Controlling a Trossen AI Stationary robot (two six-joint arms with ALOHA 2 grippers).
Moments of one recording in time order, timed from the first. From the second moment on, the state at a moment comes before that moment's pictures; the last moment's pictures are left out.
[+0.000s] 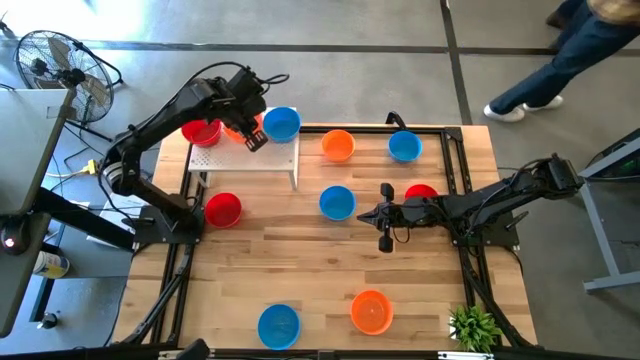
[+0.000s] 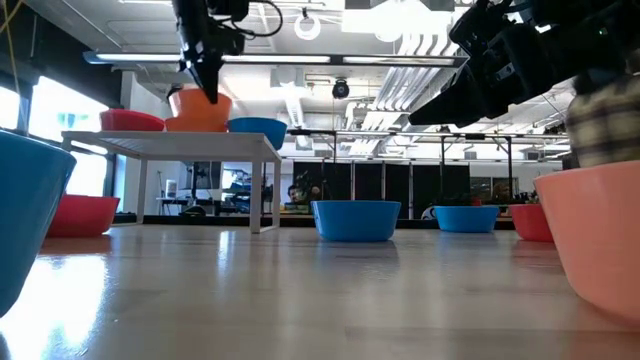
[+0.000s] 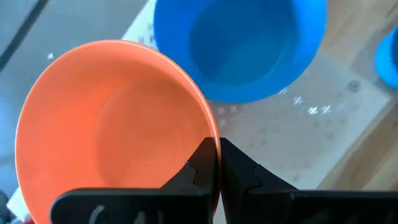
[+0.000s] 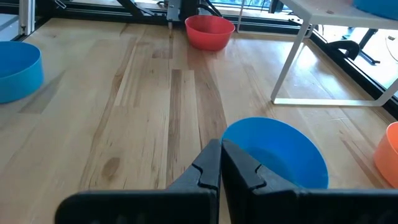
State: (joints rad) left arm 0.69 1.45 1.59 -1.25 -0.14 0.08; right arm 0.15 1.22 0.42 0.42 0.23 0.02
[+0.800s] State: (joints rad) left arm 0.70 1.45 1.53 -1.23 -0.13 0.07; right arm 0.15 1.22 0.42 0.42 0.23 0.02
